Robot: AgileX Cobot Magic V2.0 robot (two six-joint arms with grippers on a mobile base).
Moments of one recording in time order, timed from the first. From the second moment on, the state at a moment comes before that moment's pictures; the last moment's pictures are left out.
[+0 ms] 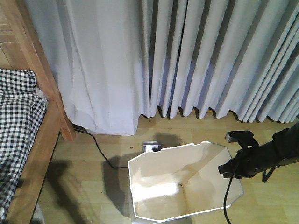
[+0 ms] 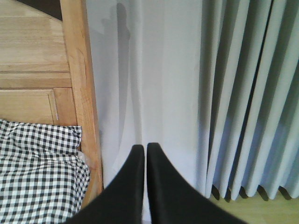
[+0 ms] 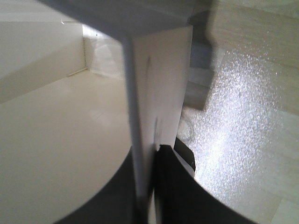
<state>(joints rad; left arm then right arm) 0.00 -0.01 0.03 -0.01 0.19 -0.02 -0.16 2.26 -0.75 1.38 0.41 -1.76</state>
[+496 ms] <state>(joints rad) 0.00 -0.01 0.03 -0.01 0.19 -0.02 -0.16 2.26 -0.75 1.38 0.41 -1.76</state>
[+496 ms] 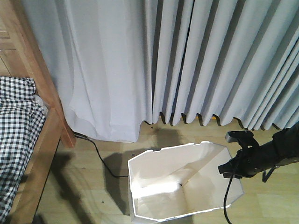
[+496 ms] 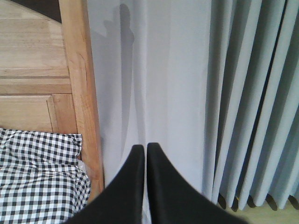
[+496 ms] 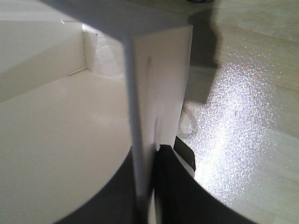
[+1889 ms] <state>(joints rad) 0.00 -0.01 0.03 -0.01 0.19 -0.02 -0.16 2.26 -0.84 1.44 0.33 -1.63</state>
